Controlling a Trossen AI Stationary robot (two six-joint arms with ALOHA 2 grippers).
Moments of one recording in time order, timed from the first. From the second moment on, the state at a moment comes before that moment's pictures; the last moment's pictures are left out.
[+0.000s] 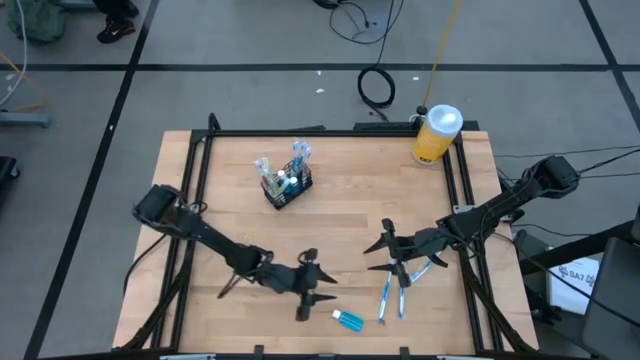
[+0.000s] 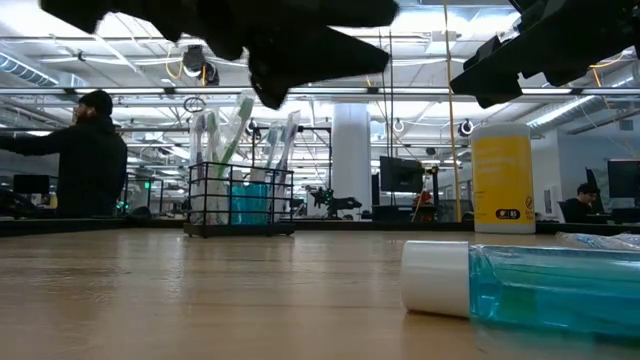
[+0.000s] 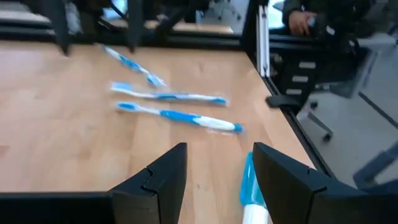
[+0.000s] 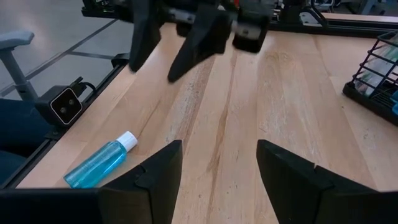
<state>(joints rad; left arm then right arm) -0.48 1.87 0.98 0.56 -0.26 -0.22 0.44 1.19 0.46 0.36 0.18 0.11</state>
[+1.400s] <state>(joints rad) -0.47 2.21 1.08 0.68 -0.02 -0.11 0.44 1.19 0.46 0.36 0.18 0.11</state>
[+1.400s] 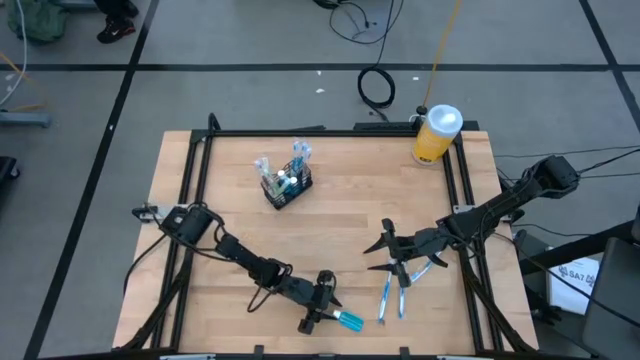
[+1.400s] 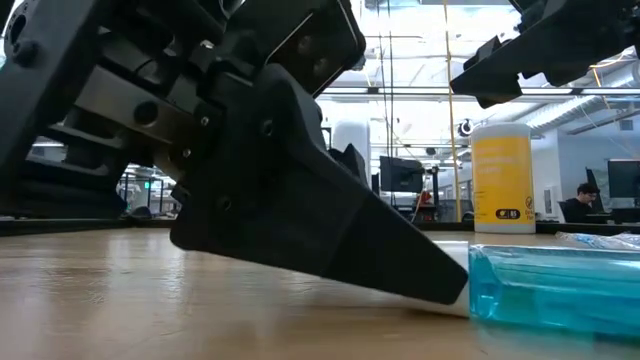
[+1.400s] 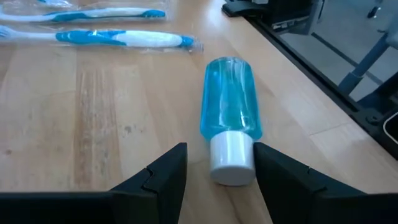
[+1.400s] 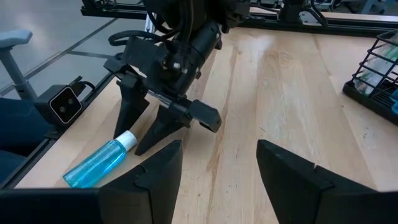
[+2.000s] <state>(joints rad) -0.47 2.21 1.08 0.67 -0.02 -0.09 0.44 1.19 0.46 0.36 0.18 0.11</state>
